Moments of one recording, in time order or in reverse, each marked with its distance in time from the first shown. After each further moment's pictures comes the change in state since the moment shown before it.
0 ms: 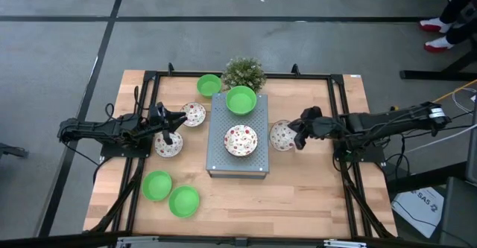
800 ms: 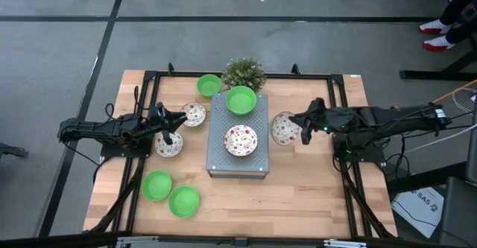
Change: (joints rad) left arm 0.000 0.000 0.000 0.000 0.000 0.000; right arm 0.000 -0.057 0.164 -0.013 0.000 -0.099
